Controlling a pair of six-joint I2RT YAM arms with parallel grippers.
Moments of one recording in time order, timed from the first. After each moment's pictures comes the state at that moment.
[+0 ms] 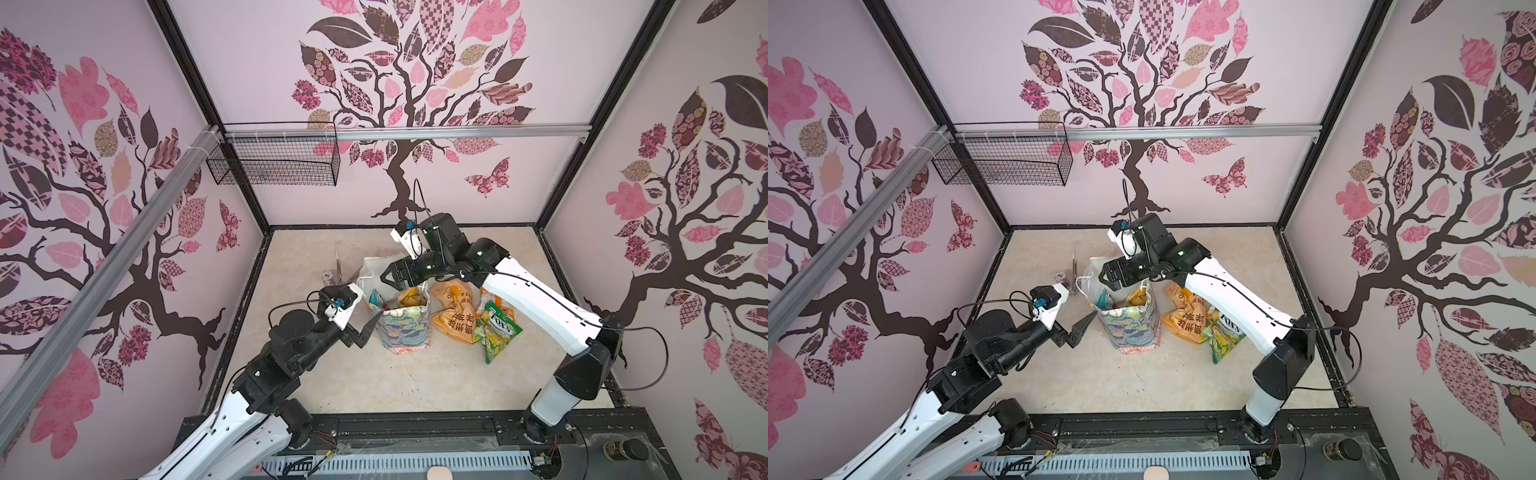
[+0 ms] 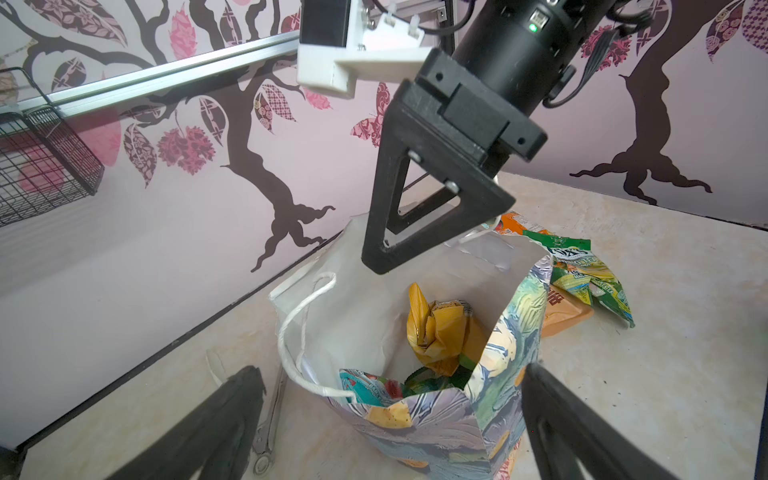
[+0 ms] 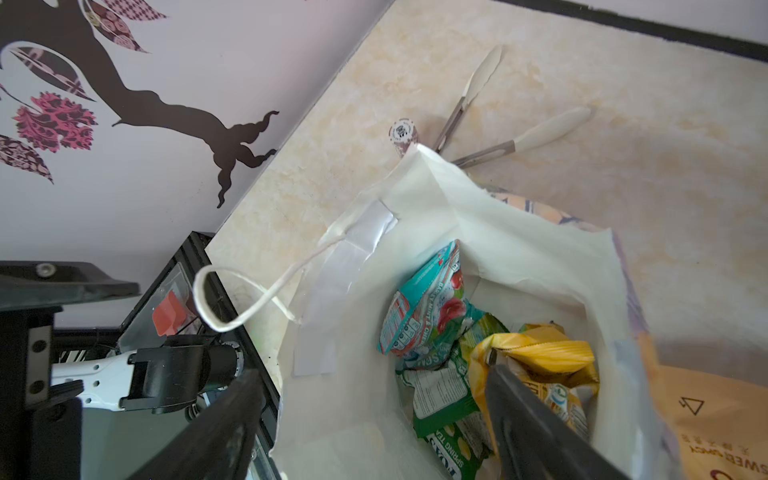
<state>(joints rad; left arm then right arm) -0.73 0.62 0.73 -0.27 -0.05 0.21 0.75 1.68 1.77 -0.82 -0.30 0.25</state>
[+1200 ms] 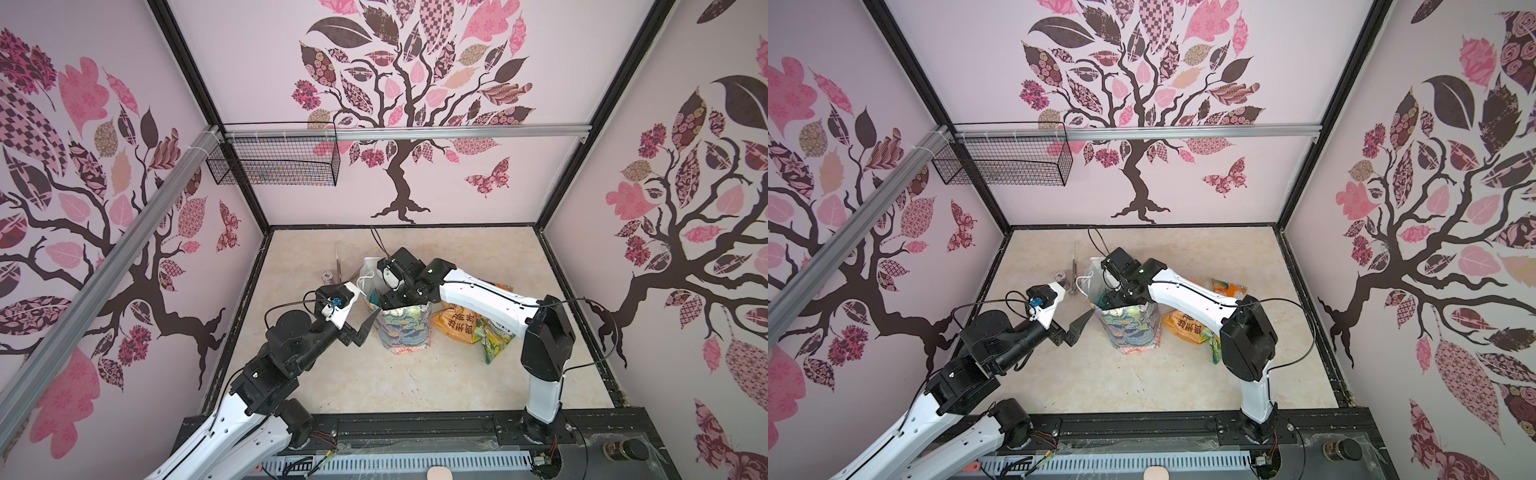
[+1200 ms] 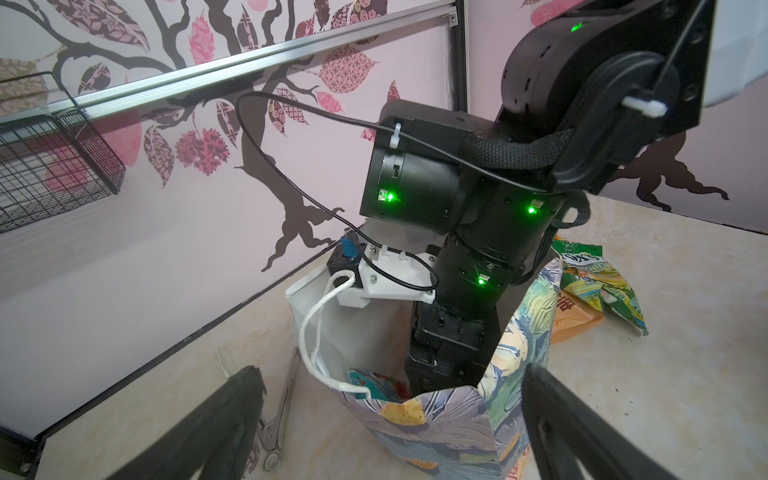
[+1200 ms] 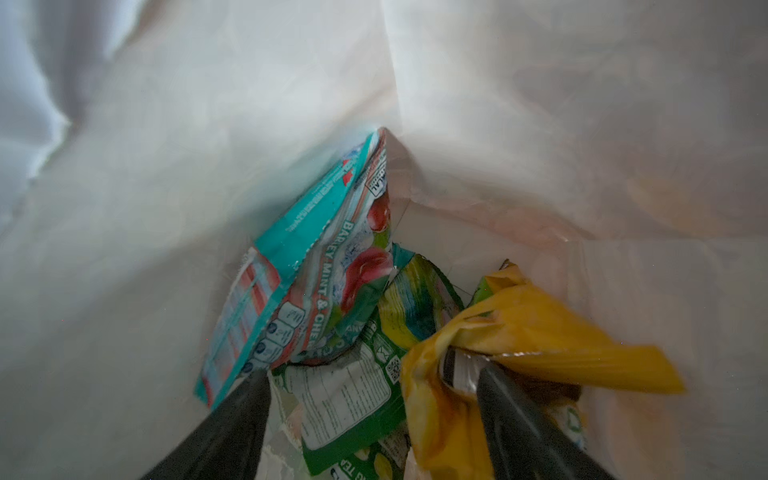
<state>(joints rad) -0.72 0.60 0.73 -0.27 -0.06 0.21 0.85 1.90 1.65 -0.81 0.00 0.16</state>
